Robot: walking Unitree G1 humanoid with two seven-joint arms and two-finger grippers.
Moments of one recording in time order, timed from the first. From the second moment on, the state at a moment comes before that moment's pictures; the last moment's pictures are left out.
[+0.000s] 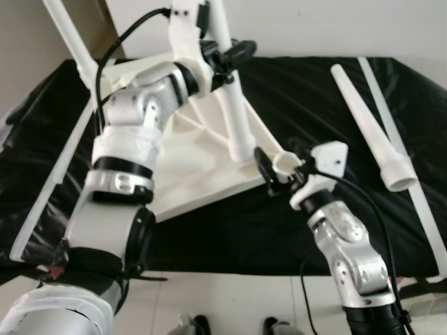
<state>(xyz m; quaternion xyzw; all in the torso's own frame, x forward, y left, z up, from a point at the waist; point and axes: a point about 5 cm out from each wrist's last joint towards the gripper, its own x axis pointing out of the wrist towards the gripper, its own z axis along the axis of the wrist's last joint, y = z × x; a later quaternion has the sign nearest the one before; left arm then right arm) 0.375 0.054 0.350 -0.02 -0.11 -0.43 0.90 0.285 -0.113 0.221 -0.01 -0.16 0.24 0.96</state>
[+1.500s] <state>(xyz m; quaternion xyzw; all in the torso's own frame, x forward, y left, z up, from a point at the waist) 0.333 0.001 0.360 0.04 -0.18 -0.47 0.86 0.332 -0.098 0.255 -0.13 -0.13 0.24 0.95</state>
